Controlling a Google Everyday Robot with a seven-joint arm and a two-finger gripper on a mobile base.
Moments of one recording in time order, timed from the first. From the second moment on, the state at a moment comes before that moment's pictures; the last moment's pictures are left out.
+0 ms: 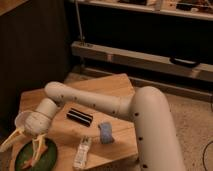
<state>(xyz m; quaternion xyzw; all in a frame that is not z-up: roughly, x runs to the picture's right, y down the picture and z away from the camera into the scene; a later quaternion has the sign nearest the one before) -0.308 0.224 0.505 -0.49 -0.71 -0.25 0.44</state>
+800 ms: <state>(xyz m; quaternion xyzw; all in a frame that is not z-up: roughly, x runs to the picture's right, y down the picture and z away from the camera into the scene) -0.291 0.213 0.519 -0.50 -0.68 -0.24 0.48</state>
